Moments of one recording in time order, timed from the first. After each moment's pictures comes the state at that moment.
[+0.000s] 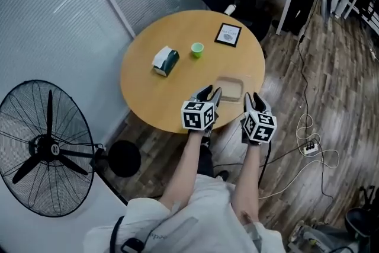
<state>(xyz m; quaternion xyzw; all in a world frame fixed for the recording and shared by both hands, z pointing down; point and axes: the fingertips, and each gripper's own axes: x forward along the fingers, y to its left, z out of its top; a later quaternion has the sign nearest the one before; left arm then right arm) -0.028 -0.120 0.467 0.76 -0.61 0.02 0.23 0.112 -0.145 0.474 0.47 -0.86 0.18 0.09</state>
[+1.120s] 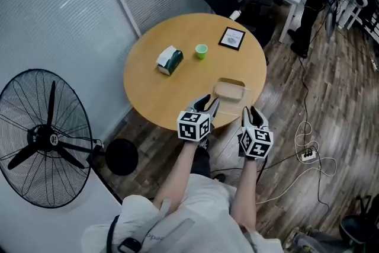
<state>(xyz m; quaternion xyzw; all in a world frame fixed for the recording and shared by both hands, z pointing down) -0.027 -0.070 0.467 0.76 -0.61 0.02 0.21 0.116 -0.088 0.479 0.46 -0.87 0.17 0.10</state>
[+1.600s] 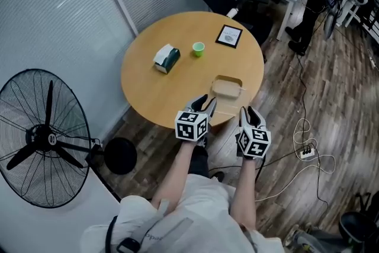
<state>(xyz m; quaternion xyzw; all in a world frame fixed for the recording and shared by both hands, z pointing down) -0.024 -0.063 0.473 0.76 -0.61 0.03 0.22 0.120 -0.080 0.487 0.45 -0.87 0.17 0.11</state>
